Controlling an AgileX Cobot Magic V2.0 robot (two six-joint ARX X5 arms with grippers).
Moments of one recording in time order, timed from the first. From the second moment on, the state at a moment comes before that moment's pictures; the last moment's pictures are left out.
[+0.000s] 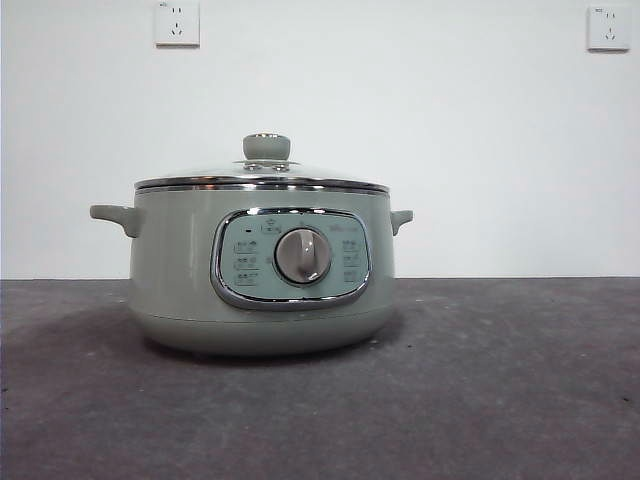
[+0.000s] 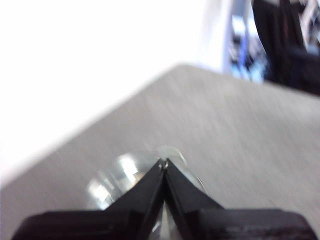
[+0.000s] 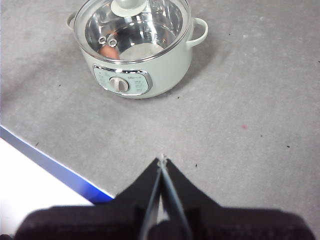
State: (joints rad) left arm -0.30 1.03 1.58 -0.78 0.44 0.24; right arm 0.57 0.72 1.40 -1.35 -0.03 0.04
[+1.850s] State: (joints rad) left arm 0.08 0.01 0.02 -0.16 0.32 0.09; right arm 0.57 0.72 1.40 -1.35 -0.03 0.04
